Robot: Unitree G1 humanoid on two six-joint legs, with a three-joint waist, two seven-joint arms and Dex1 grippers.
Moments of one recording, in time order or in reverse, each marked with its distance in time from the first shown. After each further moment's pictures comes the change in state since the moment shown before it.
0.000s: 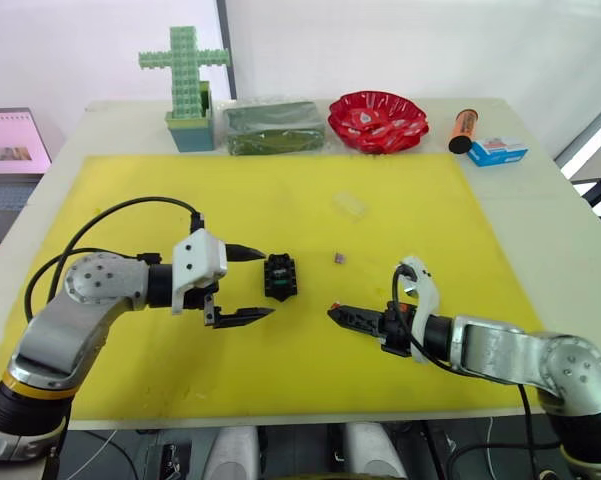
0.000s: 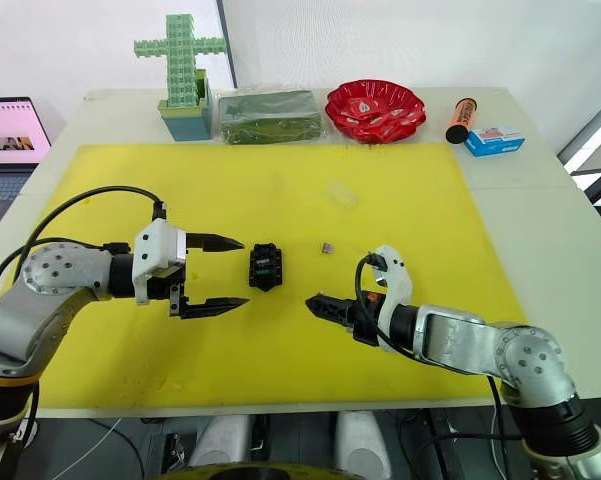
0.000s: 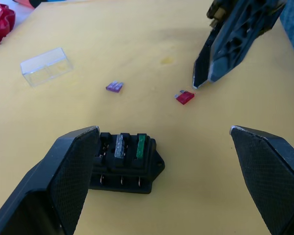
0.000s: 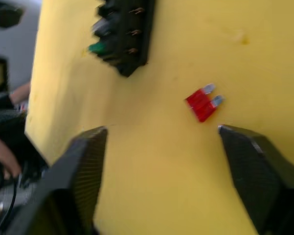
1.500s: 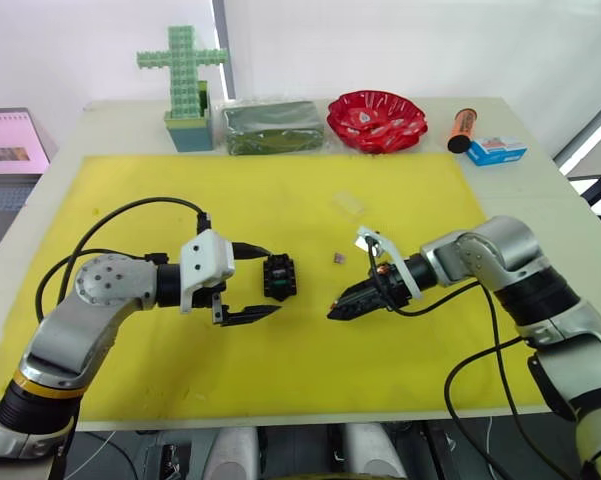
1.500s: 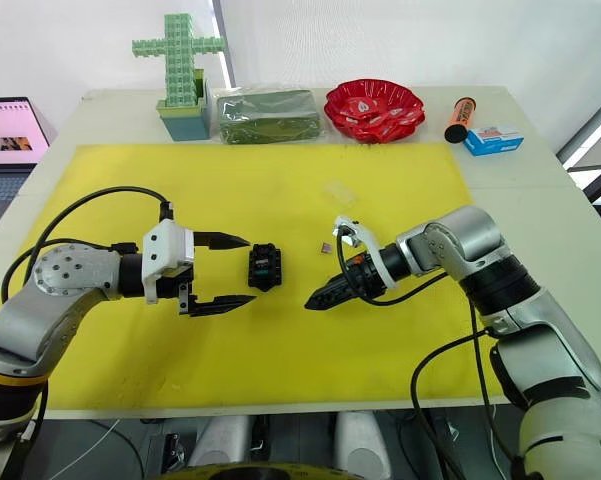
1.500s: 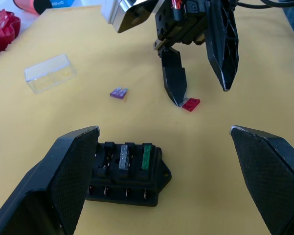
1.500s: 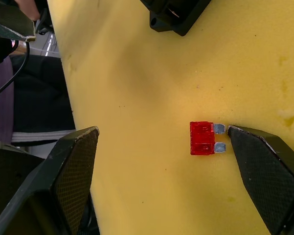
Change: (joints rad) left arm -0.004 -0.023 -0.030 0.002 0.021 -0.024 0.044; right arm -0.685 0.050 0.425 0.598 -1.178 0.320 1.481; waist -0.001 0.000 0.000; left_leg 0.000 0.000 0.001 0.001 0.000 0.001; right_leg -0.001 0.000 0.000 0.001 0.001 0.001
